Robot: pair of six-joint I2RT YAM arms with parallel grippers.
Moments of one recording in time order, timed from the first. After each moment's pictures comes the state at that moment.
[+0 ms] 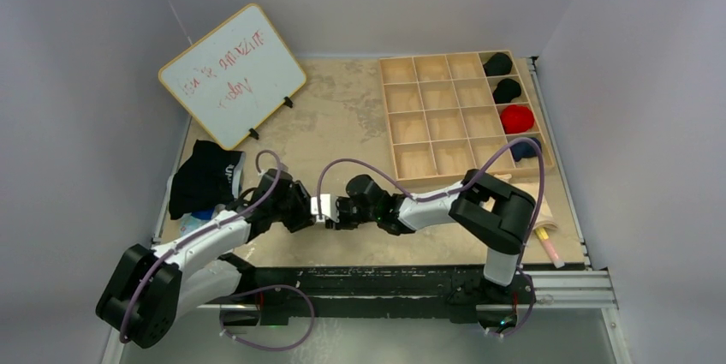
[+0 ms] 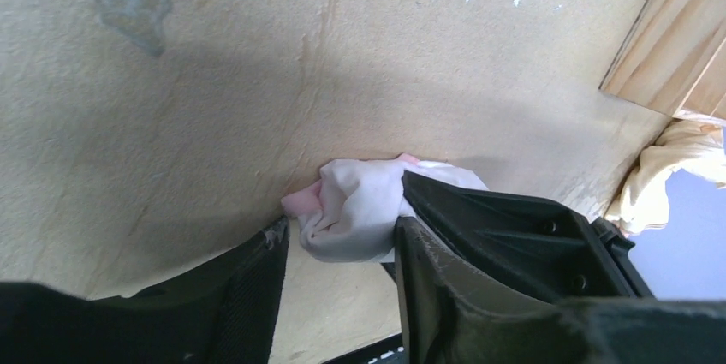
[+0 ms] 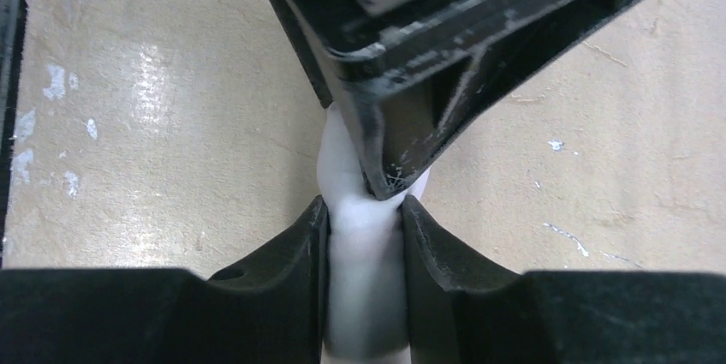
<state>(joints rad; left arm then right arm) -0.49 1.06 0.35 -0.20 0.15 -1.05 1.08 1.82 0.80 0.41 -0.27 -0.53</state>
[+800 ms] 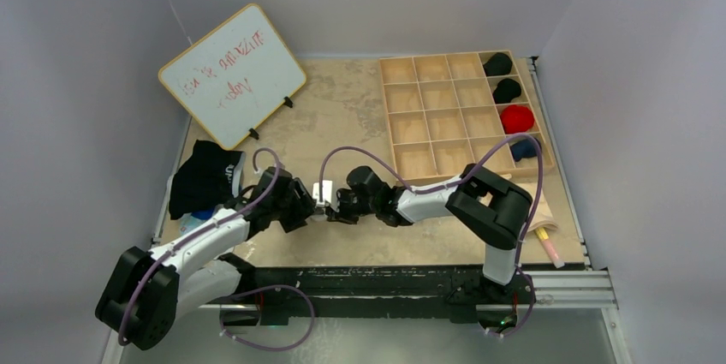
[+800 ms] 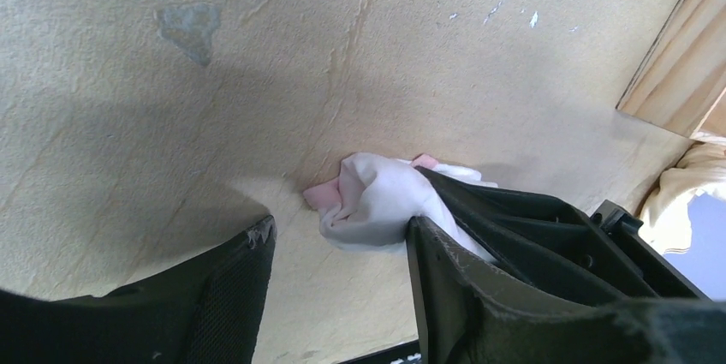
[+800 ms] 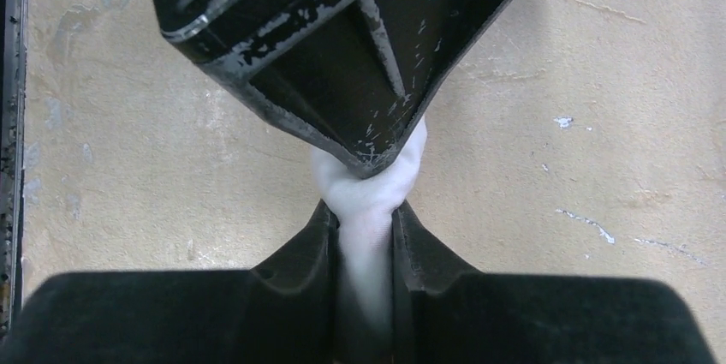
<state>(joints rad) -0.49 1.04 0.39 -0.29 0.09 -1.04 1.01 1.86 0.85 0.36 -0.37 -0.38</state>
